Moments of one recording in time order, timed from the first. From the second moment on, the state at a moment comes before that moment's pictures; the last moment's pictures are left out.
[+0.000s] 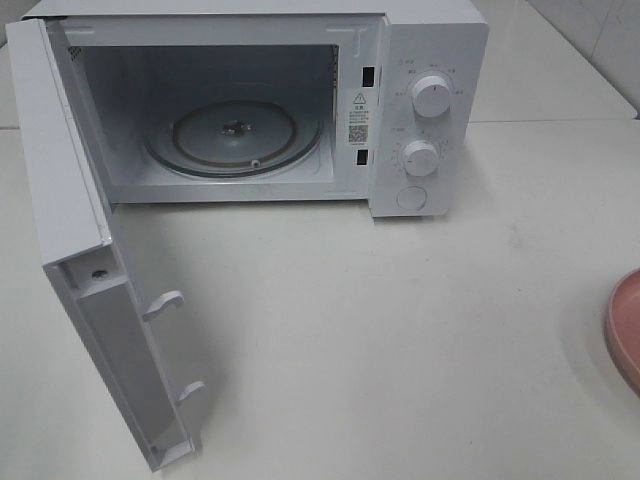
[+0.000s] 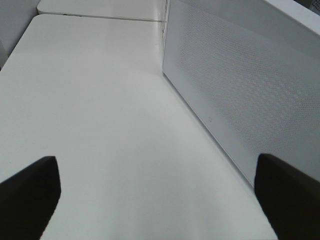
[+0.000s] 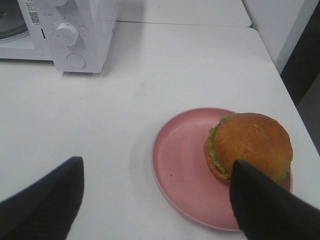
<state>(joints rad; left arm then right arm) -0.03 -0.01 -0.52 -0.07 1.08 -0.01 -0.04 0.00 -0.51 0.00 1.01 -0.02</state>
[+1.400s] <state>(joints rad) -0.03 0.02 -0.54 -0.08 1.01 -0.01 -0.04 0.00 -0.51 0.00 1.01 -0.02</state>
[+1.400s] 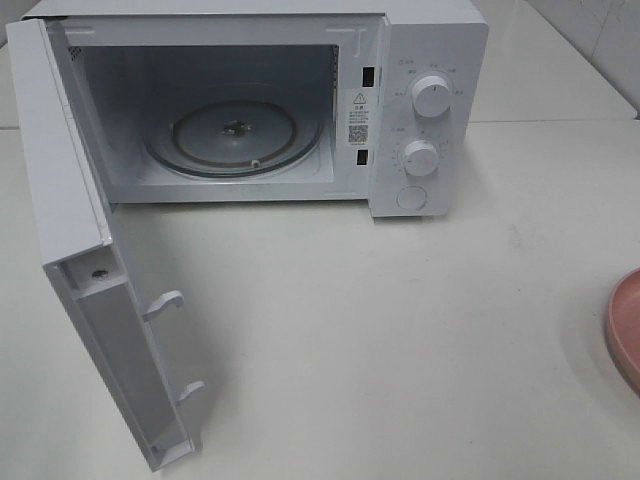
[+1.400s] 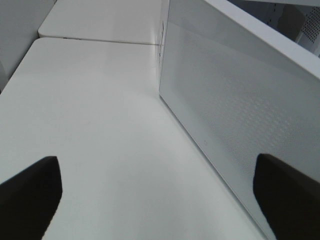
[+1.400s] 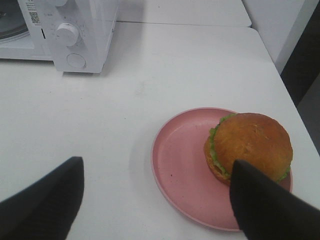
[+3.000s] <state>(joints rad) -0.03 1.18 -0.22 0.22 -0.66 -0.10 -0.04 0.00 -0.51 0.00 1.01 -0.02</state>
